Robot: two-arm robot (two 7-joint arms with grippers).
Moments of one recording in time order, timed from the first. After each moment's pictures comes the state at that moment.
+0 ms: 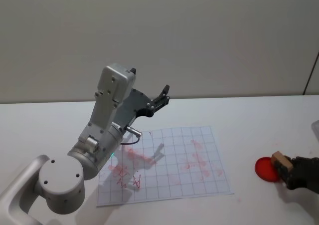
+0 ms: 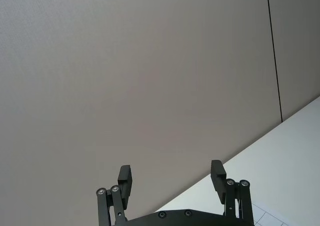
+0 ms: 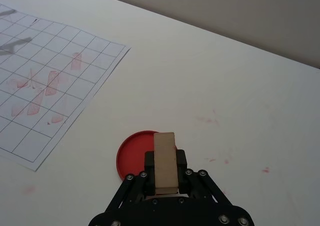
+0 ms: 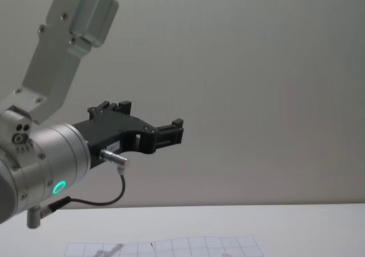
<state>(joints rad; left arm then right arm) -0.24 0.38 0.45 -1.63 -0.20 0.01 -0.01 -0.03 0.50 -0.17 -1.65 0.23 0.39 0.35</state>
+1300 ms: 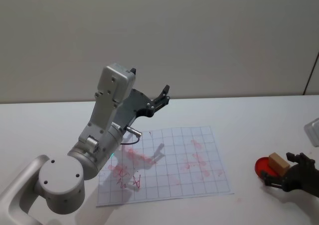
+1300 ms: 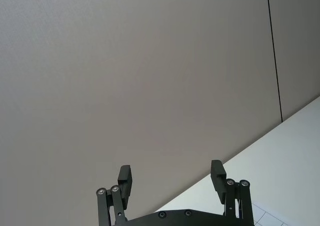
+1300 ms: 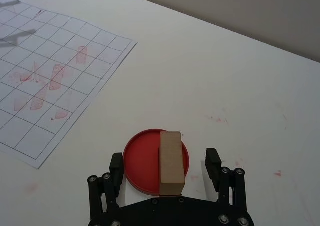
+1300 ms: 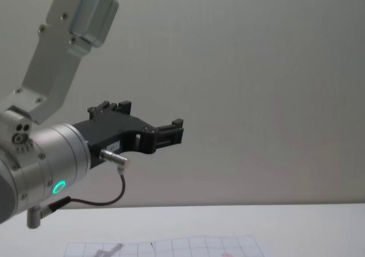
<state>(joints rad) -0.24 0.38 0.45 -1.63 -0.20 0.01 -0.01 -0.01 0.49 -0.19 -1.63 0.20 0.40 0.38</state>
